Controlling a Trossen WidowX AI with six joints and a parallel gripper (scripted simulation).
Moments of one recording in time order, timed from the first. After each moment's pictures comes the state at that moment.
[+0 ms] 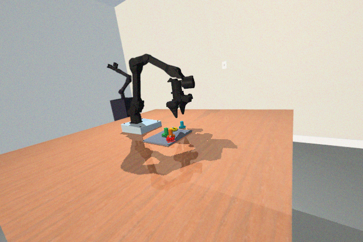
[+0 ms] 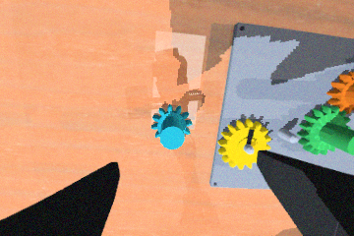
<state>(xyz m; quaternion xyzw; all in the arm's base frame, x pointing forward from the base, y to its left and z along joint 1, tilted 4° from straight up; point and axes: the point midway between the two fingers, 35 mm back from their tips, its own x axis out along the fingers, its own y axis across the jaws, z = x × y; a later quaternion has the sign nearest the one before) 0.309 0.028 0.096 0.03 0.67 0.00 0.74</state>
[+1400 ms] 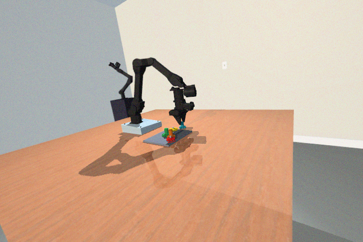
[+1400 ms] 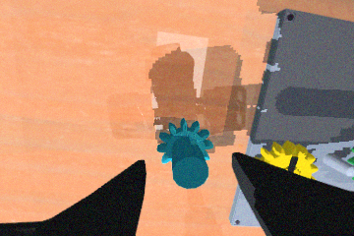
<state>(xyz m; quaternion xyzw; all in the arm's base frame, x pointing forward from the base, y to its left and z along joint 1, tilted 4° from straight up) 0.316 0.038 0.049 0.02 0.67 0.00 0.74</state>
